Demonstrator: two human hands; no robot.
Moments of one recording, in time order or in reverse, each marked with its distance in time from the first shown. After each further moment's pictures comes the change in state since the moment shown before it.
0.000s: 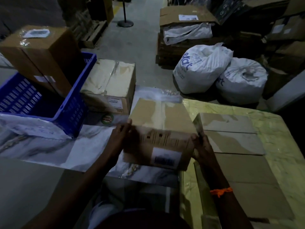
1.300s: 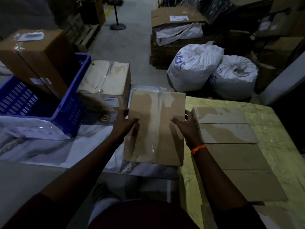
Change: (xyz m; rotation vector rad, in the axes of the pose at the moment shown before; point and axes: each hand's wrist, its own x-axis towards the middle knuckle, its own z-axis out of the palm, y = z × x) left_hand 0.062 -0.010 0.017 0.212 0.082 0.148; right_hand 0.075 0.009 0.034 -0.190 0.148 -0.100
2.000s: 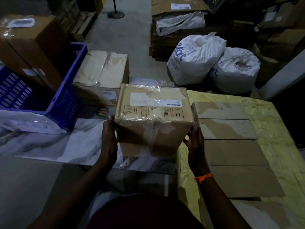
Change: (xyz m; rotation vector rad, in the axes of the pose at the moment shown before) left_hand -0.093 0.001 -0.017 -0.431 0.111 -0.028; right_hand -0.096 0.001 -0.018 0.334 0.062 -0.091
